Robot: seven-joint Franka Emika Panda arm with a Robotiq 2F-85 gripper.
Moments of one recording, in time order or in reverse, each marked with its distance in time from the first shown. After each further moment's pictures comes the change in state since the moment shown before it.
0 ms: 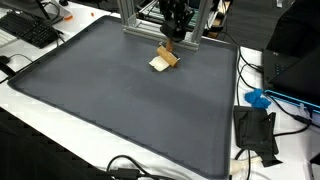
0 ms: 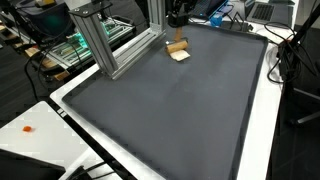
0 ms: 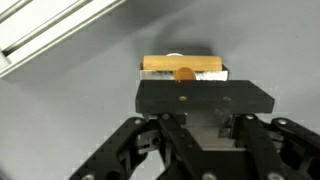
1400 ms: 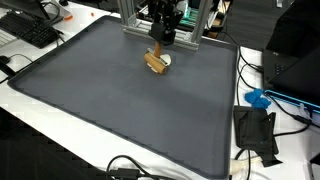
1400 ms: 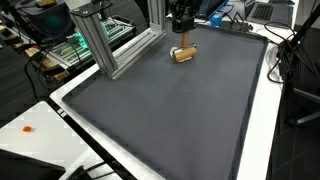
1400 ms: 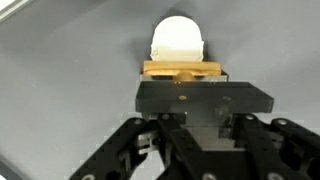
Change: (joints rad) arm -0.032 0.003 -0.028 -0.035 -0.070 0.166 -0.024
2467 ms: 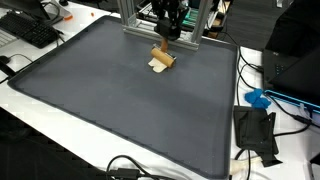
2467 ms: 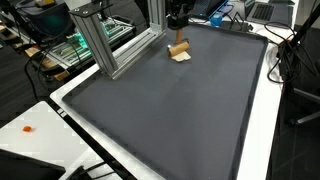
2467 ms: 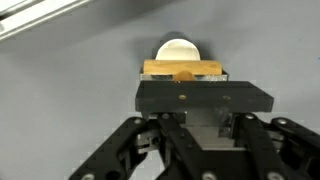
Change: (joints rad) arm 0.004 -0.025 0.009 0.008 0.106 -0.125 -0.174
